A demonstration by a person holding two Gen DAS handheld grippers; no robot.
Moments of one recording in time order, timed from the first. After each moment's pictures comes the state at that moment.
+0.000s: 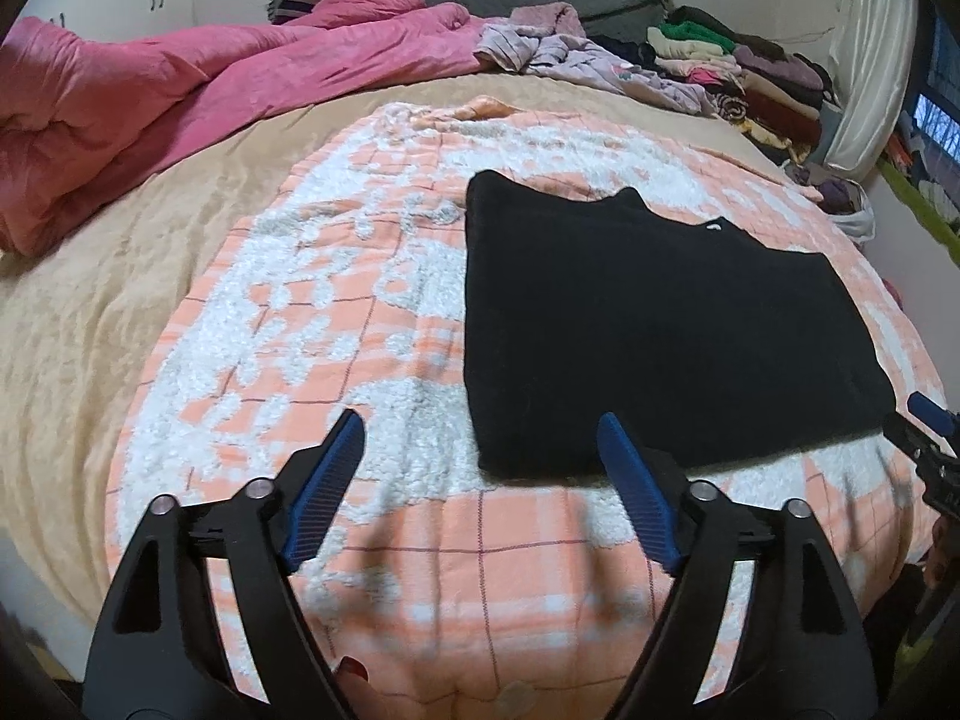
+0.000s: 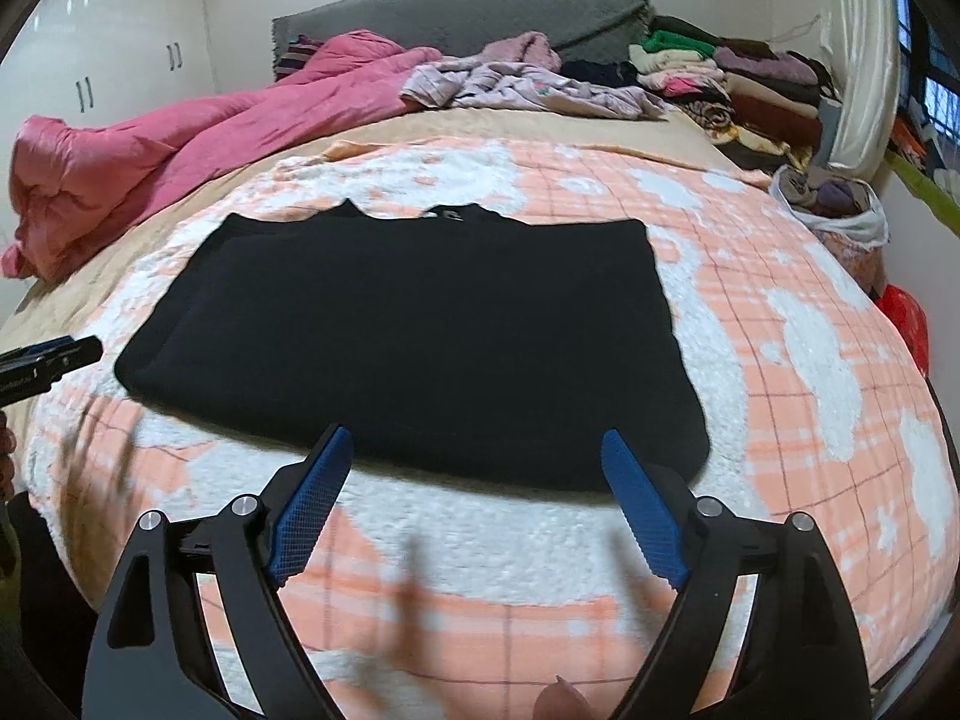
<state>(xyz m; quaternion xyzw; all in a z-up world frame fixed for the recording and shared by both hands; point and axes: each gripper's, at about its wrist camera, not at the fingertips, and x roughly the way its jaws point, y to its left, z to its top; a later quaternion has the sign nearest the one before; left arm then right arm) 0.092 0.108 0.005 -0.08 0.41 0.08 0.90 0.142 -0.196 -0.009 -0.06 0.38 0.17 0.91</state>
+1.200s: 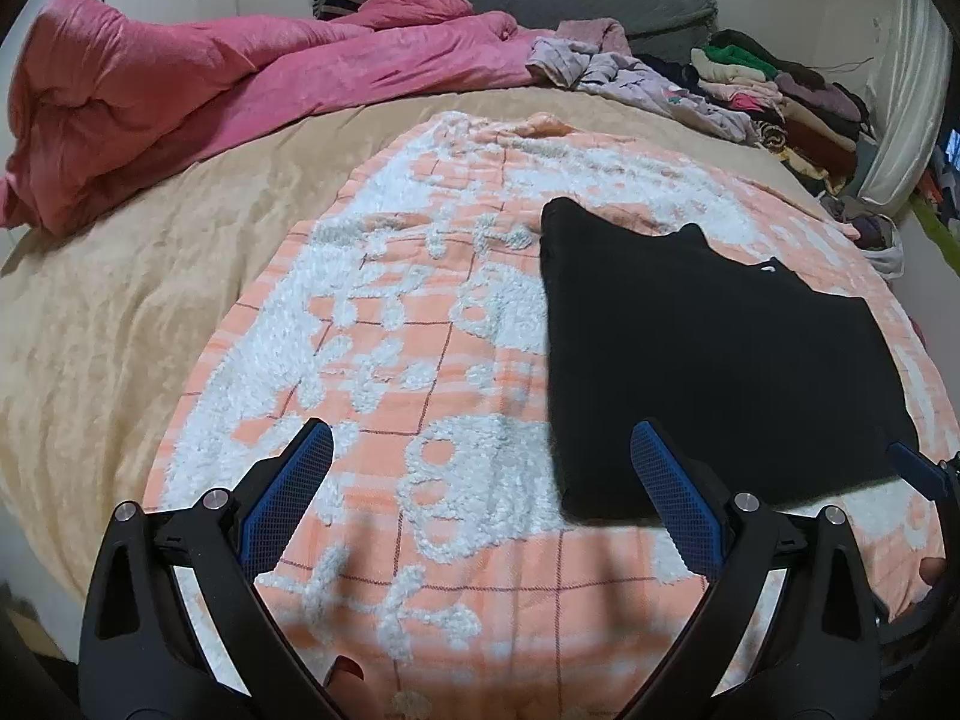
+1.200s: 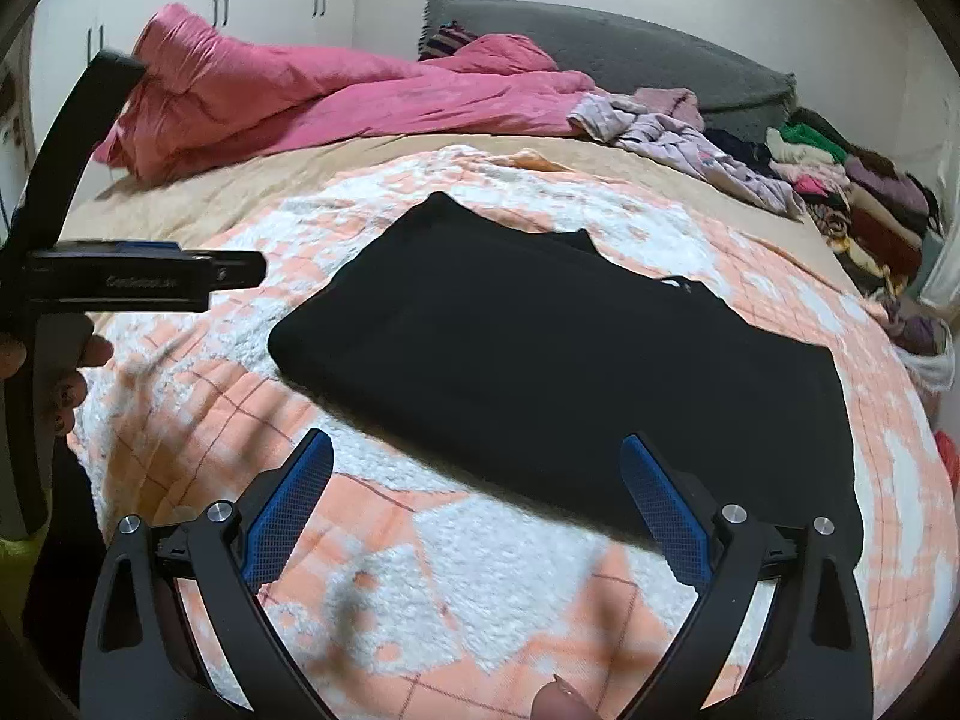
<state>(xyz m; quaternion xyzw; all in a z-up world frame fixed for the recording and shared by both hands) 0.098 0.145 0.006 -0.10 0.40 0.12 0.90 0.106 -0.053 -0.008 -0.16 0.33 0.28 0.89</state>
